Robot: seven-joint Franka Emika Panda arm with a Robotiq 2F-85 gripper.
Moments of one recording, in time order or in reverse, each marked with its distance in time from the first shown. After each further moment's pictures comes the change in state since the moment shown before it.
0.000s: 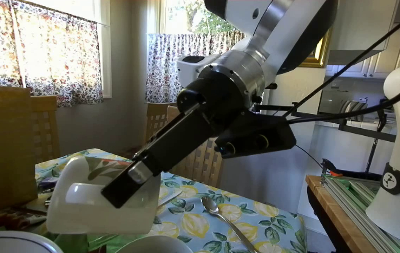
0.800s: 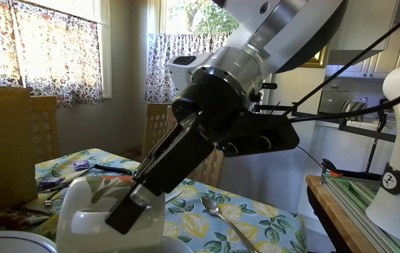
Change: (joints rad) arm 0.024 0.035 0.026 0.030 -0.178 0.107 0.183
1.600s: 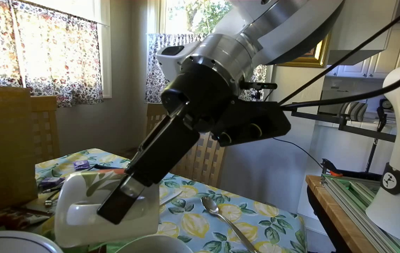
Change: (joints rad) arm 0.004 0.007 0.005 0.029 -0.191 0.054 0.201
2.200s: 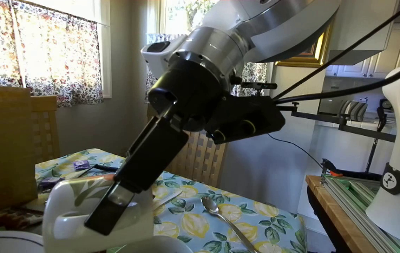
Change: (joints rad) arm 0.010 0.028 0.001 0.030 -0.176 0.003 0.165
